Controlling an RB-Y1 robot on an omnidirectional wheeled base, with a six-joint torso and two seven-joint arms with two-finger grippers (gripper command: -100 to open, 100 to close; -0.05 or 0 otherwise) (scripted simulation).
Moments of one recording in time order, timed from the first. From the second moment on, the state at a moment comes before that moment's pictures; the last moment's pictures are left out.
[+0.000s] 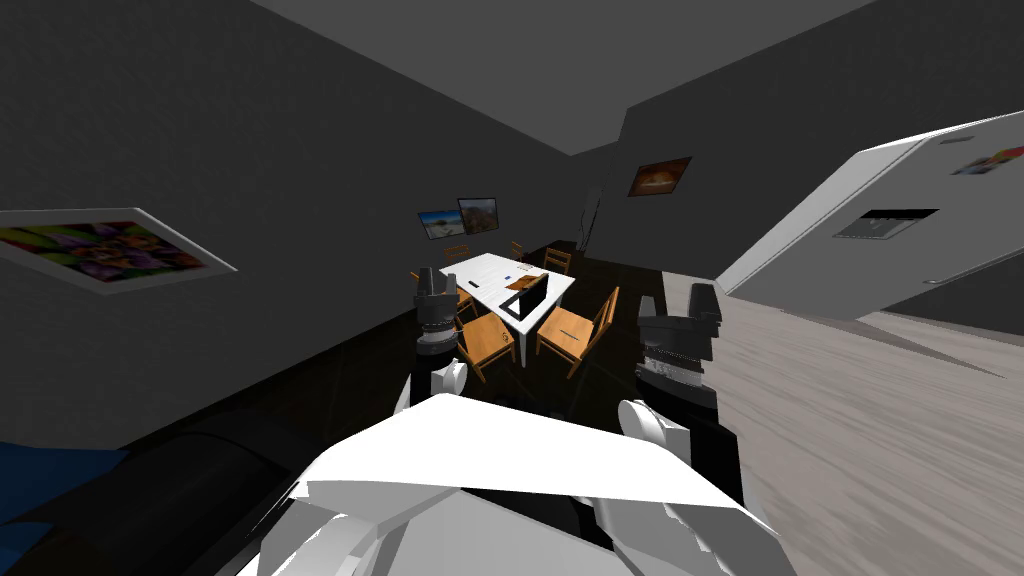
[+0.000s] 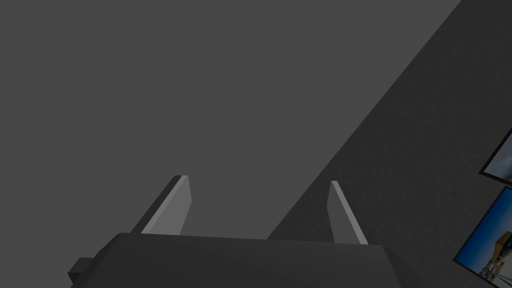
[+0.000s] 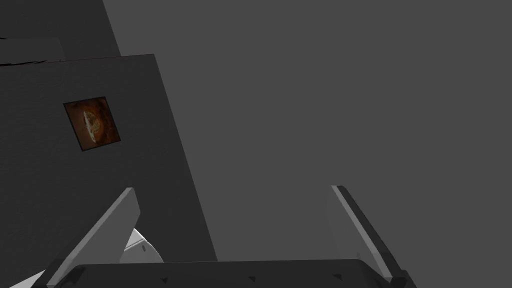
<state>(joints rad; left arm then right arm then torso) 0.48 -0.03 -0.07 -2.36 -0.08 -0.58 0.06 0.53 0.02 0.03 -2.33 -0.10 -0.46 0.12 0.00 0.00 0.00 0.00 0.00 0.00</state>
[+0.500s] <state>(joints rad) 0.48 -0.03 -0.07 -2.36 -0.08 -0.58 0.06 0.53 0.02 0.02 -2.33 -0.10 -0.46 0.12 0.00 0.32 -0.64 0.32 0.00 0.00</state>
